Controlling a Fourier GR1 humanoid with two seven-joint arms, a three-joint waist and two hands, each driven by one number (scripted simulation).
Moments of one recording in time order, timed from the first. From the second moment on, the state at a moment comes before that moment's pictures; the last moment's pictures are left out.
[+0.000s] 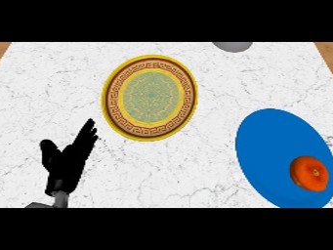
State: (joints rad) left arm 0.00 0.27 -0.25 -1.44 0.30 0.21 0.14; right arm 0.17 -0.90 -0.17 -1.63 0.06 0.29 -0.16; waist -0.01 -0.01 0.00
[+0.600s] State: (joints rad) left arm 0.00 0.24 -0.22 -1.43 0.26 0.18 0.15; right arm 0.19 -0.76 -0.09 -1.74 0.22 0.34 0.00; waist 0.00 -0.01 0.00
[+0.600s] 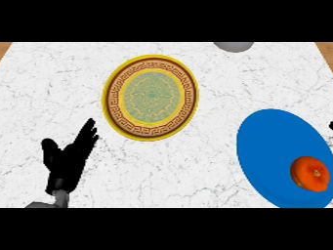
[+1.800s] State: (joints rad) left arm 0.00 0.18 -0.14 -1.45 0.20 0.12 0.21; right arm 0.09 -0.53 -0.03 -1.59 0.61 0.33 -0.01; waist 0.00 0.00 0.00
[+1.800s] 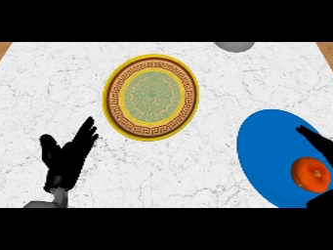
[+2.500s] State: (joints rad) left arm 0.01 0.16 -0.11 -1.44 0.17 0.08 0.19; right arm 0.06 -0.49 0.01 -1.54 0.82 0.23 -0.12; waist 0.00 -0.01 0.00
